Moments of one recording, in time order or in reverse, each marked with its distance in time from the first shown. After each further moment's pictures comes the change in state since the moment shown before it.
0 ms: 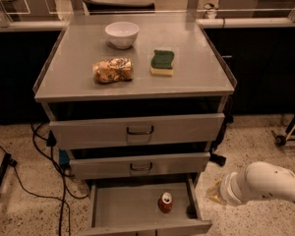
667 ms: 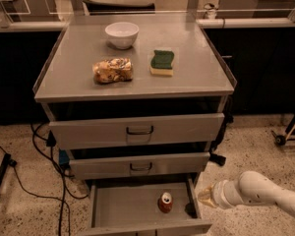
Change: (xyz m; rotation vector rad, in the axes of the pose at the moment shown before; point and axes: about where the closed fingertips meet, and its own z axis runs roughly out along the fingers) arm 0.031 -0.015 0.105 -0.065 -0.140 -0.011
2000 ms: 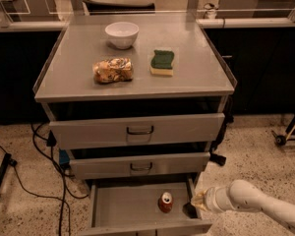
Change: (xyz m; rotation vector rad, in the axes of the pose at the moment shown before) arm 0.026 -0.006 0.073 0.006 -0.049 -0.064
